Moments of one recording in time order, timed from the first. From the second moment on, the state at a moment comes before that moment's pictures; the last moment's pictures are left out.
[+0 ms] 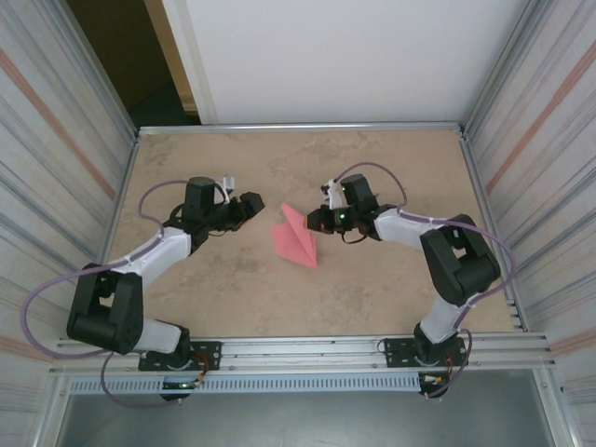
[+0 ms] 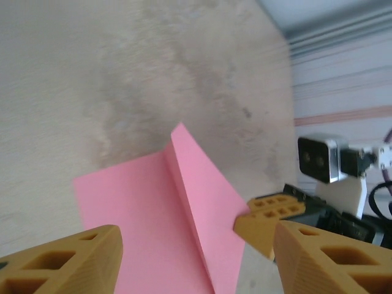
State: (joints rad) left arm -0.30 1.37 0.76 0.04 0.54 -0.81; right arm 0.49 1.70 0.94 0.07 -0.65 0.62
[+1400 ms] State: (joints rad) left arm -0.47 1.40 0.79 0.58 0.69 -1.01; right arm 0.43 1.64 0.99 0.77 -0.82 1.27
